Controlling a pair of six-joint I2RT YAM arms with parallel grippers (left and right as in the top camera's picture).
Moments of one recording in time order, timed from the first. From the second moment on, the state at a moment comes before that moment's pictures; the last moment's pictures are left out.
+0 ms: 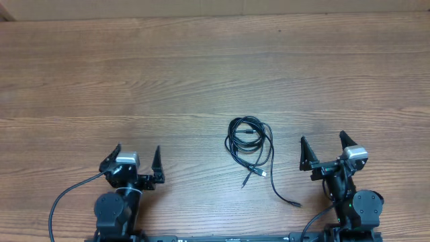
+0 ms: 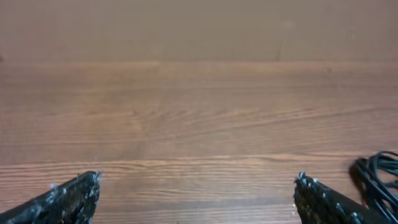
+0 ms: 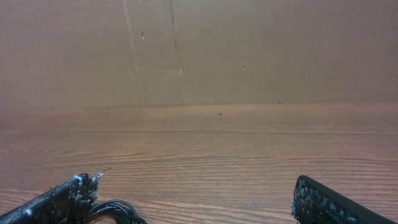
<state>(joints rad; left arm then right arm) -0.03 0.01 0.10 -0.29 0.05 -0.03 0.00 0.01 0.02 -0.02 -0.17 0.10</state>
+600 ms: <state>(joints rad) -0.06 0.69 0.69 -0.64 0.38 -0.05 0.00 0.01 0.02 -0.02 -0.17 0.10</state>
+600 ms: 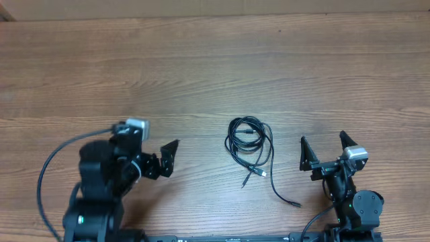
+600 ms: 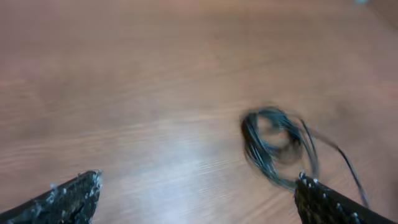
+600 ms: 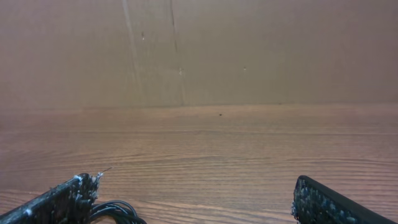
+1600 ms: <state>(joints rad) -0.51 1.55 0.92 -0.38 0.38 -0.31 0.00 0.01 0.02 -0.02 -0.17 0.10</state>
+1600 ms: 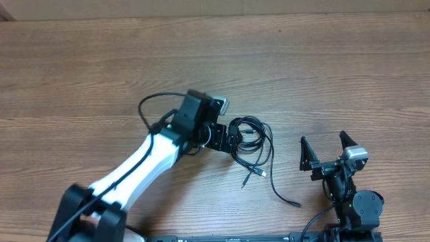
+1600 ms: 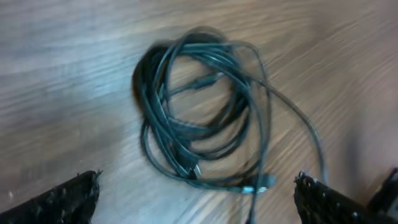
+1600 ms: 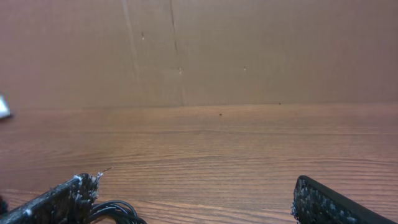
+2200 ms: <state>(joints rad) -0.51 1.91 1.28 -0.63 0.26 -0.35 0.00 0.01 0.02 -0.02 -0.17 0.10</state>
